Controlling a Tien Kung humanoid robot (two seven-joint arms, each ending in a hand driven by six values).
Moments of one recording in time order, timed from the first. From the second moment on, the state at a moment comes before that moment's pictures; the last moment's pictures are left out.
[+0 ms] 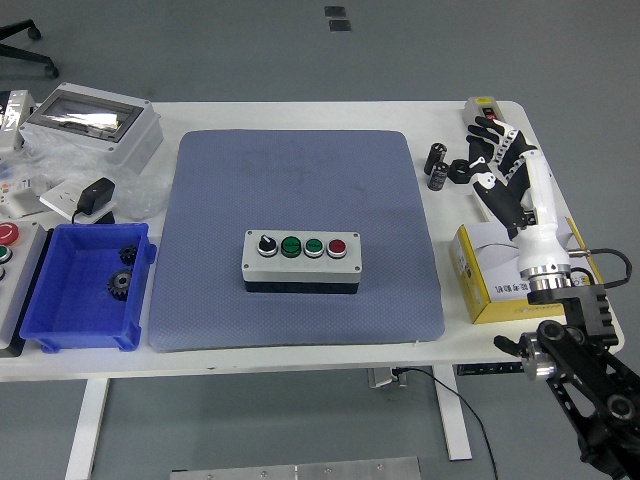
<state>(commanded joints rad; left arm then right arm) -0.07 0.08 -1.87 -0.19 1.93 -0.12 0.15 0.14 -0.25 1.18 1.43 -1.19 -0.40 0.48</state>
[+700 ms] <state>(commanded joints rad) -0.07 0.08 -1.94 -0.18 2.02 -0.07 0.13 0.05 -0.24 1.24 1.48 -1.19 -0.43 0.50</state>
